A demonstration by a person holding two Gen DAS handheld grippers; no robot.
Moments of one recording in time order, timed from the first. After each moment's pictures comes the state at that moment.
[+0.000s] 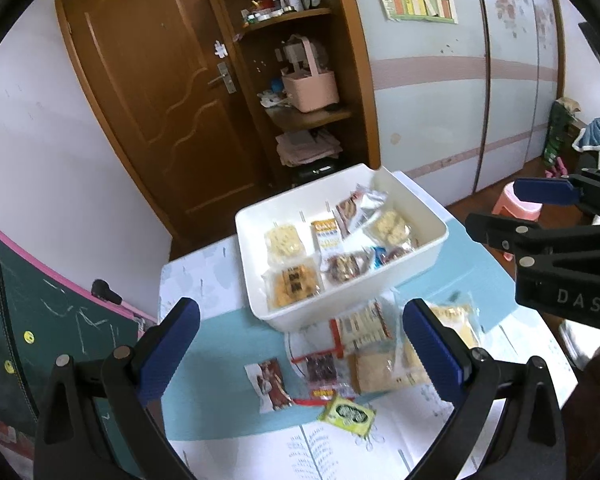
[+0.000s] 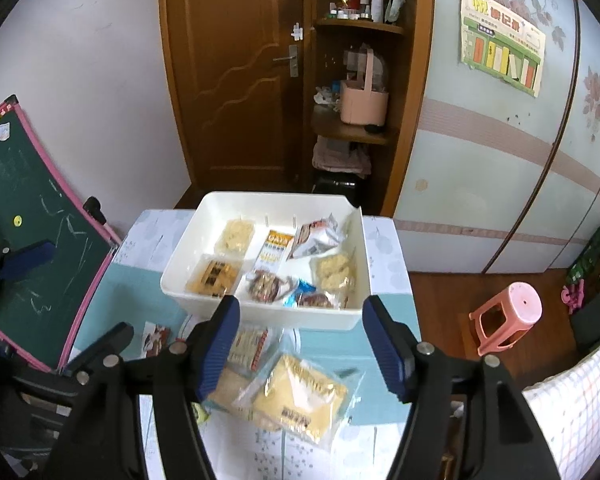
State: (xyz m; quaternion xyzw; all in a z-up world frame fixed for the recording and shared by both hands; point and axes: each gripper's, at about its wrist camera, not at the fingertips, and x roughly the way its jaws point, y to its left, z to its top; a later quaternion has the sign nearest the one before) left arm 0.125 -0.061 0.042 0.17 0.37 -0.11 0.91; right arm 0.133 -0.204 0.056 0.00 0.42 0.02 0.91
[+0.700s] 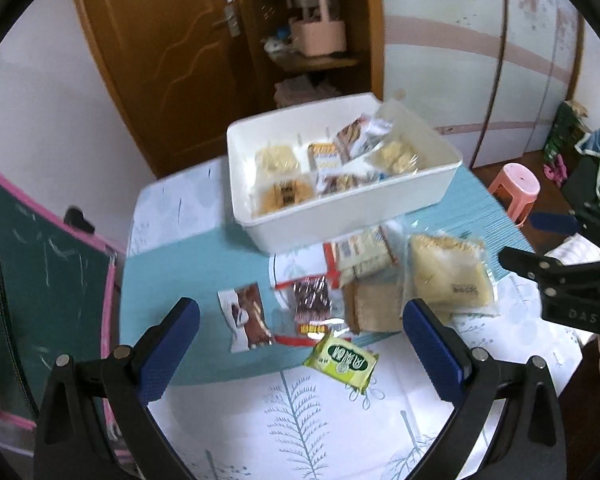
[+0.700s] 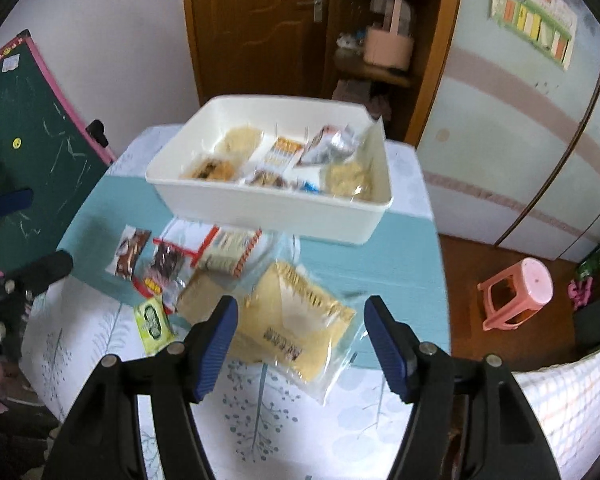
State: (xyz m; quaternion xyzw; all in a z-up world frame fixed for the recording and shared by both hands) left arm 0.113 -0.022 -0.053 0.11 0.45 -0.09 0.88; right arm 0.104 -0.212 -0.055 -0.03 0.49 0.06 0.87
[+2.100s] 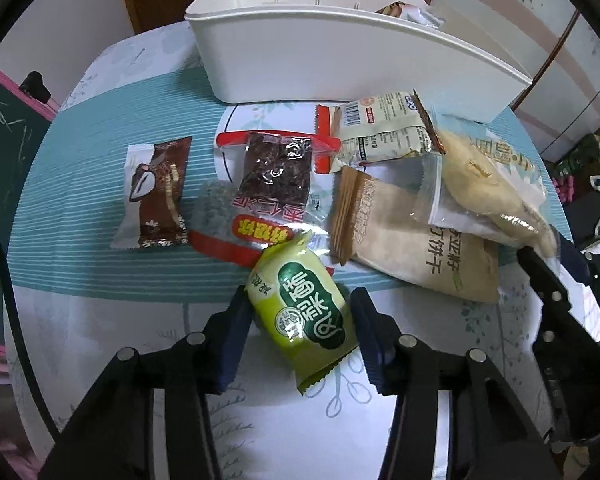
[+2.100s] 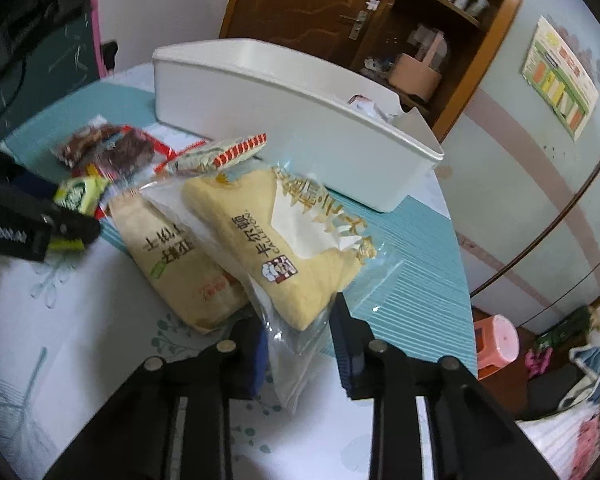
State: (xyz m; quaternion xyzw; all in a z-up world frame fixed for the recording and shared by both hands) left arm 0.115 -0.046 -0.184 0.00 0.57 -0.07 0.82; right arm 0.070 -0.187 -0.159 -0.17 0.41 0.05 0.89
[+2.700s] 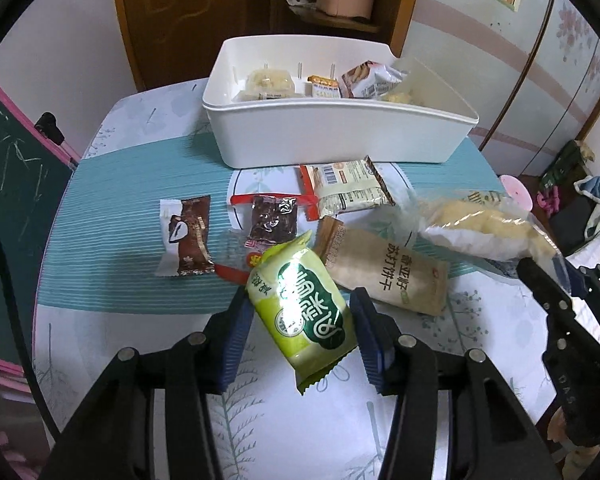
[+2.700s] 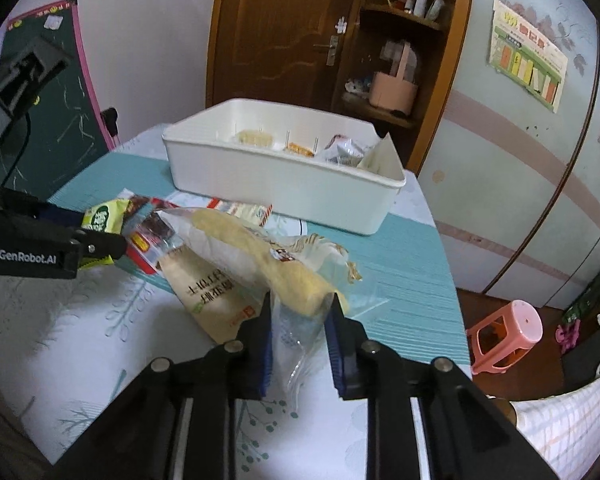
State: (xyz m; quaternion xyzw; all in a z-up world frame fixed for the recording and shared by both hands) left arm 0.084 -0.030 -0.123 0.00 0.50 -0.09 0.86; right arm 0.034 -0.195 -0.101 -0.09 0.37 0.05 0.92
